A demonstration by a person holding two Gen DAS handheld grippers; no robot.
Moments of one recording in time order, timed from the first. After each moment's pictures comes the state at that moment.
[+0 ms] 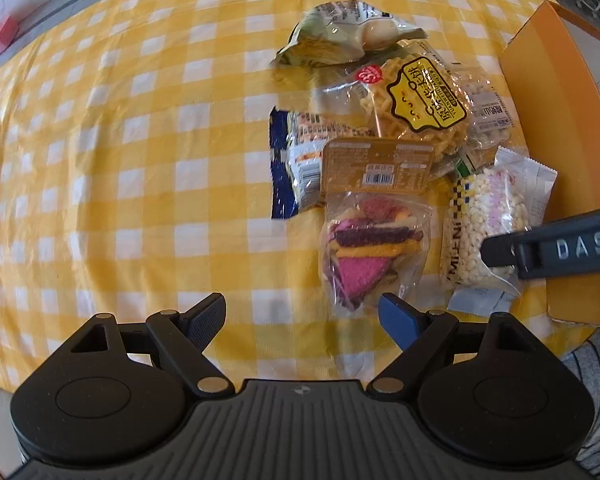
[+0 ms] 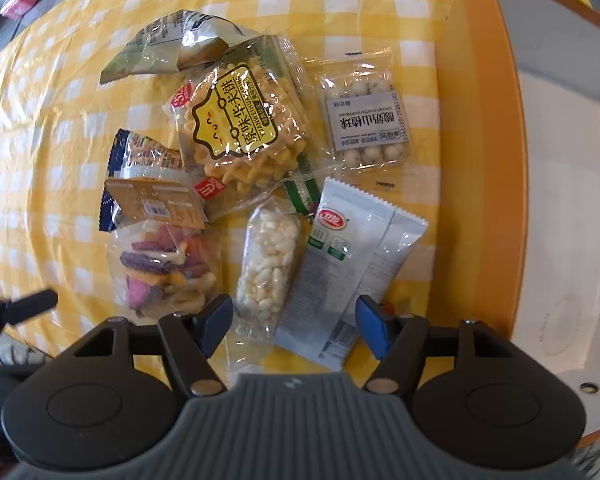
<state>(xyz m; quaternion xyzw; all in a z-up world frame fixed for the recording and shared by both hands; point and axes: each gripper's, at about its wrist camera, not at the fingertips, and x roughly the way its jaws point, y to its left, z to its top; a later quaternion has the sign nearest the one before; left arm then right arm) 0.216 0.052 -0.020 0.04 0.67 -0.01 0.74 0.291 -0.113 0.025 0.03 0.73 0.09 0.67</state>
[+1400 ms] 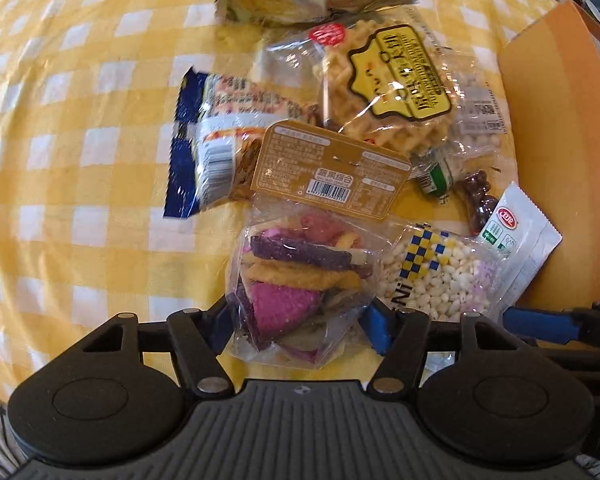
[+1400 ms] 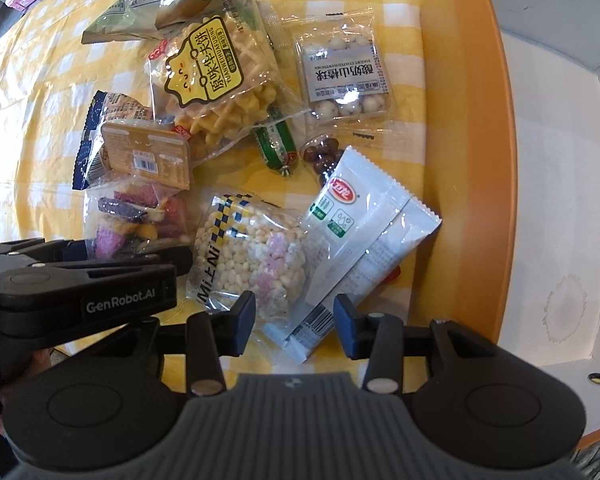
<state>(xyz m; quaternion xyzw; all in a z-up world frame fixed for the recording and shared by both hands) 0.234 0.032 -0.071 -0.06 0.70 -0.02 0.71 0.258 -0.136 -0.008 0.03 0.73 0.10 0.67</state>
